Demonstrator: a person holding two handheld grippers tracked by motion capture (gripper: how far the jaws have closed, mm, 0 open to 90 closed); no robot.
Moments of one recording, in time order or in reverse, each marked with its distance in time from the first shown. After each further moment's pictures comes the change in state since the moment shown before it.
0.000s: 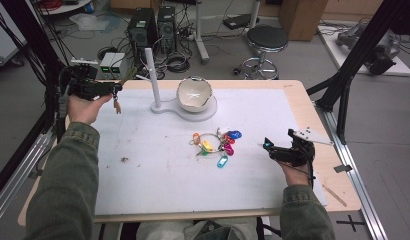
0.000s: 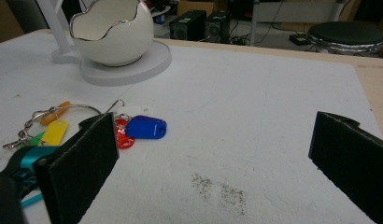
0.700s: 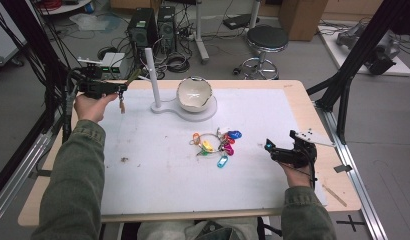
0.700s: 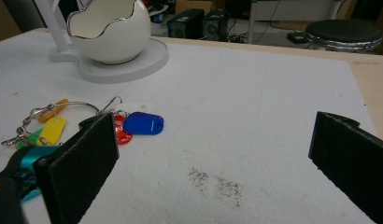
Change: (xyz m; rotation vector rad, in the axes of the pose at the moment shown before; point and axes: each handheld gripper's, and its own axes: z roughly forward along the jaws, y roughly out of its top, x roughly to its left) left arm 0.010 -0.002 0.029 0.030 -0.039 -0.088; right arm -0.002 -0.003 -0.004 0.004 -0.007 0.008
